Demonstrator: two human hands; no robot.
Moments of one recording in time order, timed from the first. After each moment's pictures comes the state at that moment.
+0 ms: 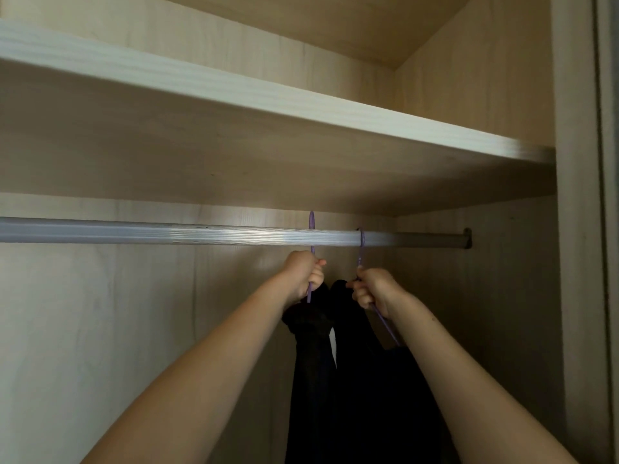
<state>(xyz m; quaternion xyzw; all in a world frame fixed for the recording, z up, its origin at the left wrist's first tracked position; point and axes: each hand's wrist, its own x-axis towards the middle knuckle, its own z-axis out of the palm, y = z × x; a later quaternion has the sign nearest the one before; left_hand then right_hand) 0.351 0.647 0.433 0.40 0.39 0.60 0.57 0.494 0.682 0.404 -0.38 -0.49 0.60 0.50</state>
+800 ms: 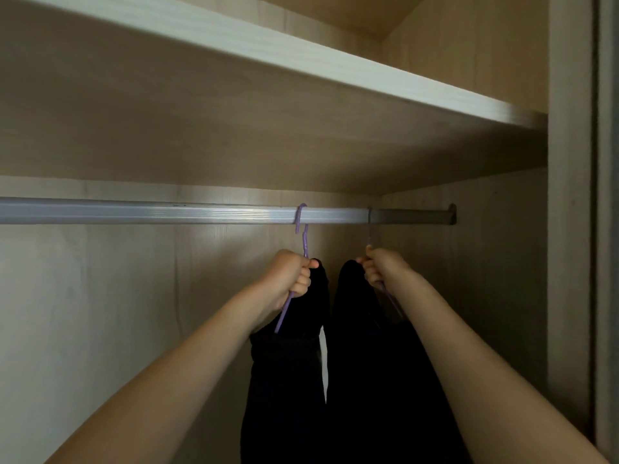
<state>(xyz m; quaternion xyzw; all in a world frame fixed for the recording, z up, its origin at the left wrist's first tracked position) 0.352 0.623 0.394 0.51 0.43 0.56 0.48 0.526 0.692 0.400 -0.40 -0.45 0.58 0.55</state>
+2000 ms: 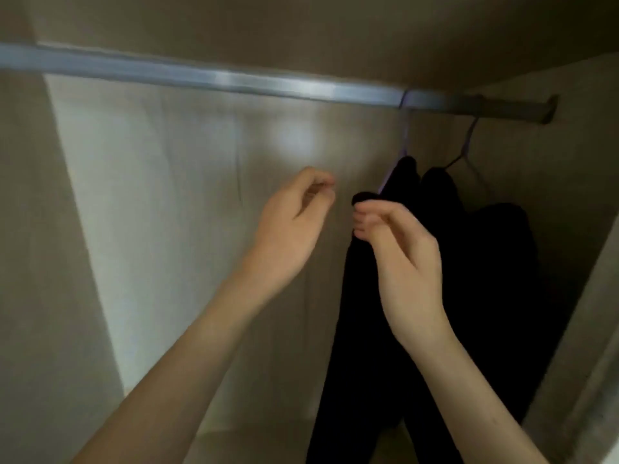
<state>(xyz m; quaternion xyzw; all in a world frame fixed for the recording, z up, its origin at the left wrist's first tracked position) 0.349 0.454 0.302 0.62 0.46 0.62 0.06 0.491 0.458 0.275 -0.20 -0.67 0.30 0.65</state>
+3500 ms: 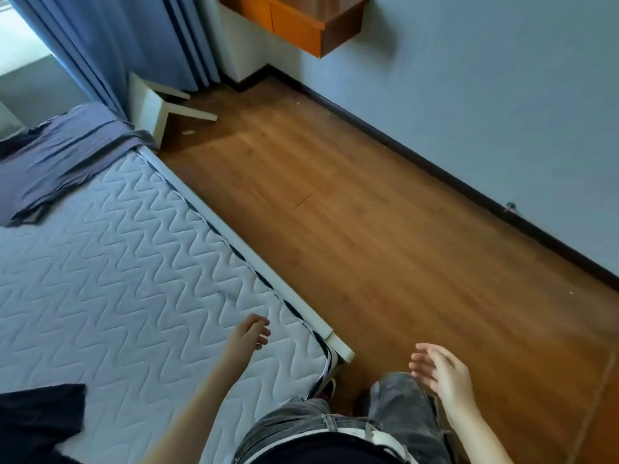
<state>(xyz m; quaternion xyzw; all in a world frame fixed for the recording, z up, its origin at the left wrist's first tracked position) 0.500 -0.276 -0.203 -0.66 0.44 0.58 -0.15 0.168 -0.126 -0.179 0.06 -0.76 0.45 -0.47</state>
